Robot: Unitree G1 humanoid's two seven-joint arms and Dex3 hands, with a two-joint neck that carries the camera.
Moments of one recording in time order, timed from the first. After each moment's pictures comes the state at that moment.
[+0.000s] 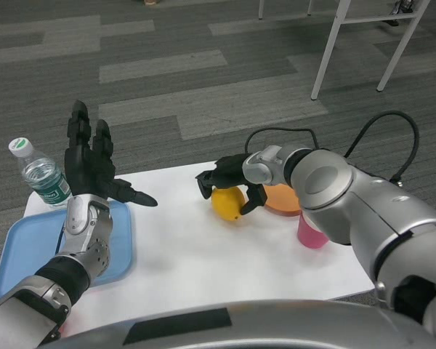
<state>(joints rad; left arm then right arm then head) -0.51 0.18 -0.56 0.89 -0.92 -0.83 0.06 -1.03 -0.23 1.93 1.40 0.30 -0.58 0.01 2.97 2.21</state>
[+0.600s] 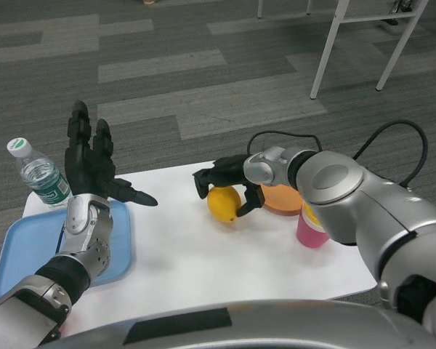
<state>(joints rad) -0.51 0.18 -0.56 0.89 -0.92 -0.83 0.06 -1.01 -0.28 1.77 1.34 0.30 -0.60 0.03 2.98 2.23</state>
